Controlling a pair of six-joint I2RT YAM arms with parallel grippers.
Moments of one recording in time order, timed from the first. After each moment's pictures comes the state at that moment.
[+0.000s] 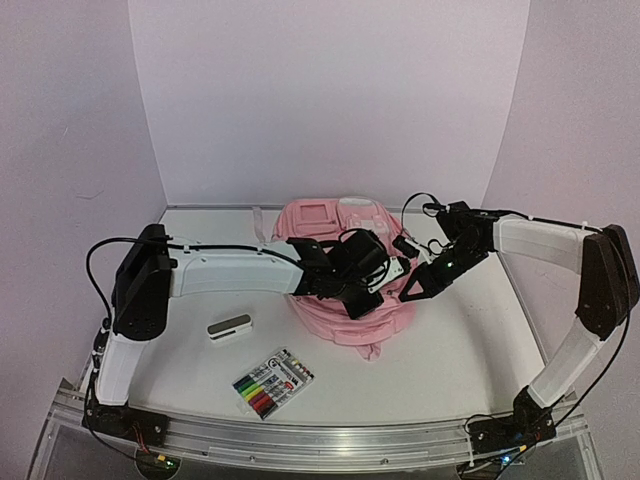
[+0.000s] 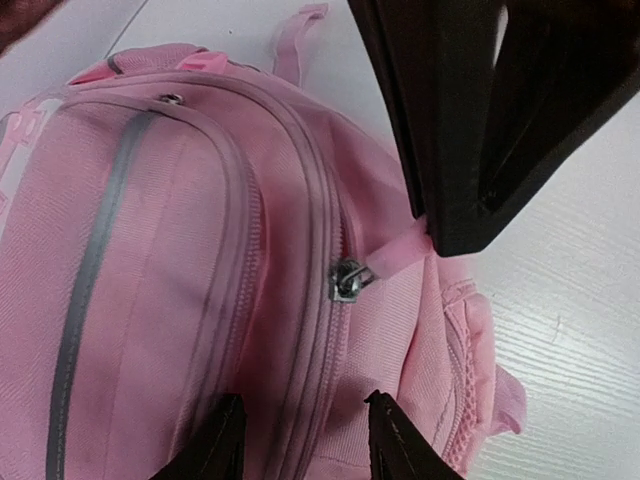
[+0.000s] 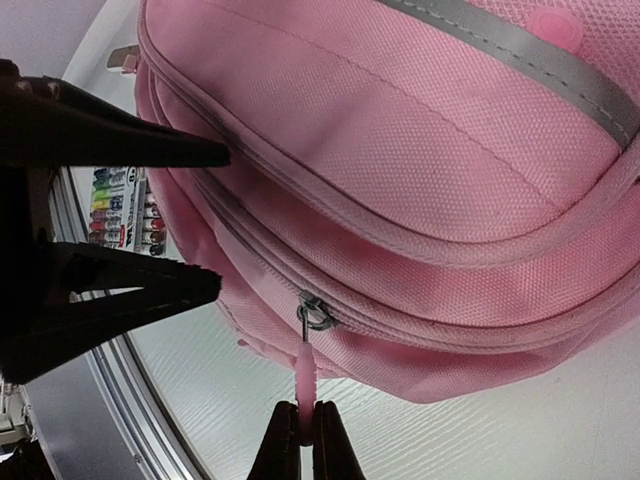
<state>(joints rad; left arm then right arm) -1.15 2.17 1.83 -0.49 -0.22 0.18 0.39 1.65 1.17 -0.76 -0.63 -0.25</state>
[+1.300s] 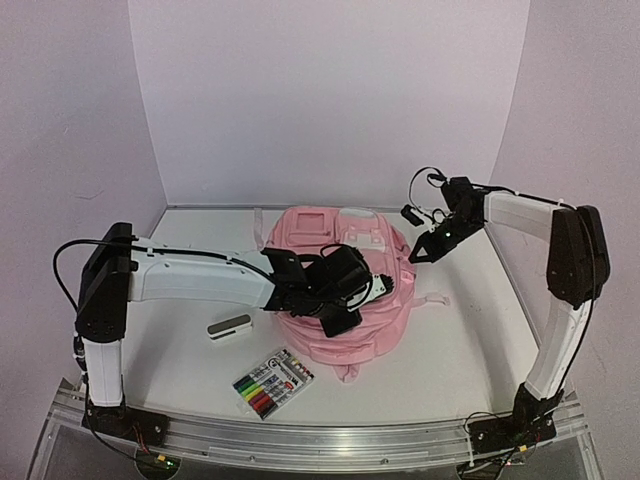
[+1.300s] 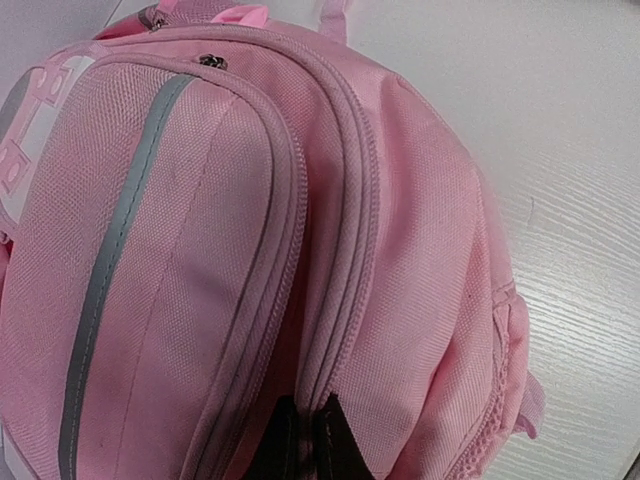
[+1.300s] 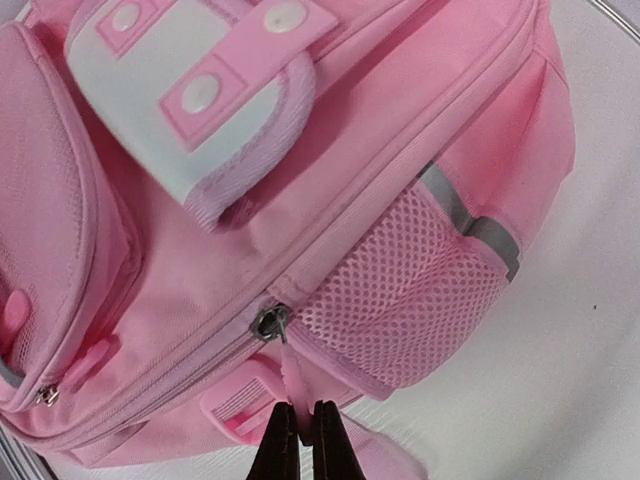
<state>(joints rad) -1.21 1.99 1.58 -0.51 -0.28 0.18 0.24 1.91 1.50 -0.74 -0.44 -0.40</state>
